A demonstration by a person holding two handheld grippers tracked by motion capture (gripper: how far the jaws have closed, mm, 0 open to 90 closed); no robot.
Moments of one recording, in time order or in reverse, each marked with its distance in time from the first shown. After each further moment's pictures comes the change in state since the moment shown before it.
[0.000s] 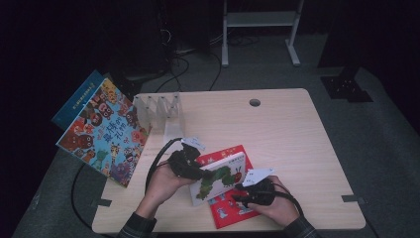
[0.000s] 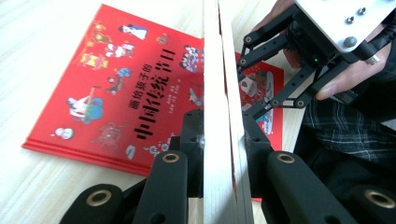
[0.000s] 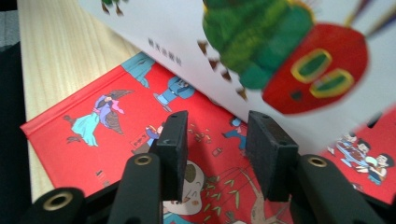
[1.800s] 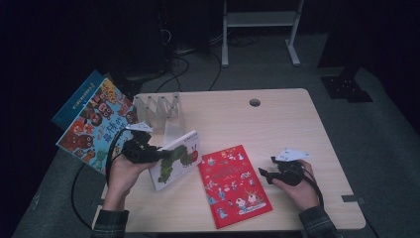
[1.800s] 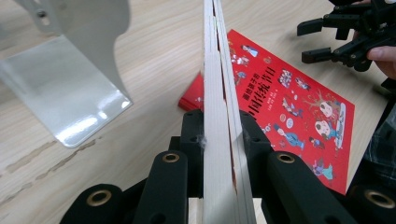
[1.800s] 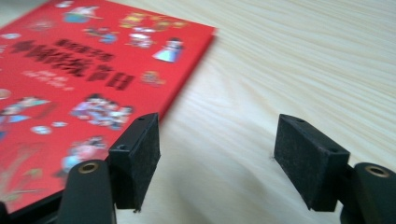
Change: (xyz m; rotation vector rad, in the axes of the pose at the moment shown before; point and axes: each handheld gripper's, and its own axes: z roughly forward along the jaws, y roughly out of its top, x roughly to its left) left arm 0.063 -0.048 -0.086 -0.164 0.210 -0.203; right arm -0.084 -0.042 -0.038 -0.108 -0.342 0.264
